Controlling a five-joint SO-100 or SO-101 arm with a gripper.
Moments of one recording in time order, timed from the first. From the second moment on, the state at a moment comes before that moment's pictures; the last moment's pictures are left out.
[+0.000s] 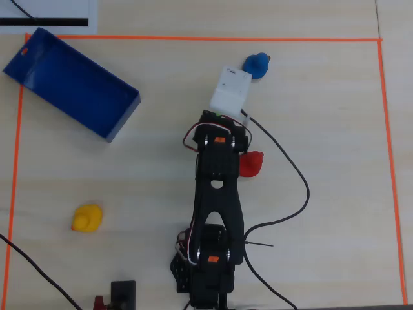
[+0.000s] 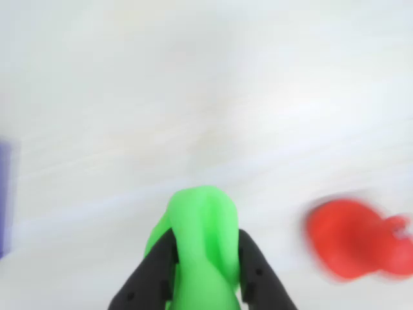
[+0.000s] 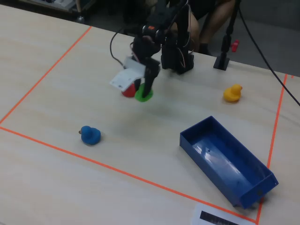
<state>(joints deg) 7.2 115.0 116.7 58.3 -71.3</state>
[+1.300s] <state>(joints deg) -35.2 62.1 46.7 67.0 -46.6</state>
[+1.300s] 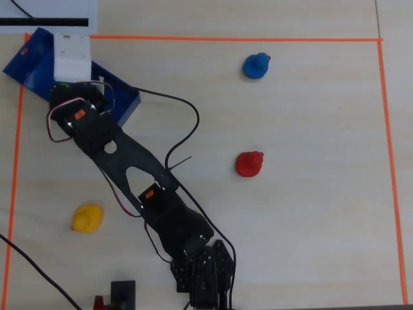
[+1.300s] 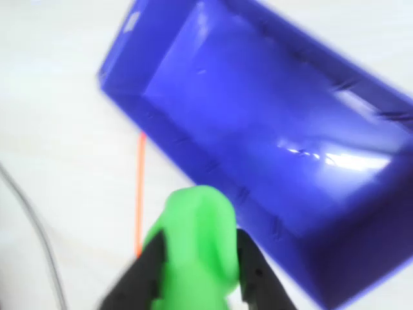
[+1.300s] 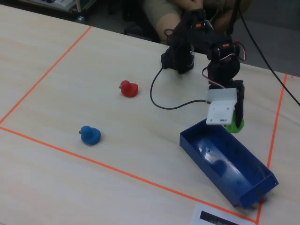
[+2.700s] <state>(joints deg) -2.5 189.2 161.8 53.7 -75.6</state>
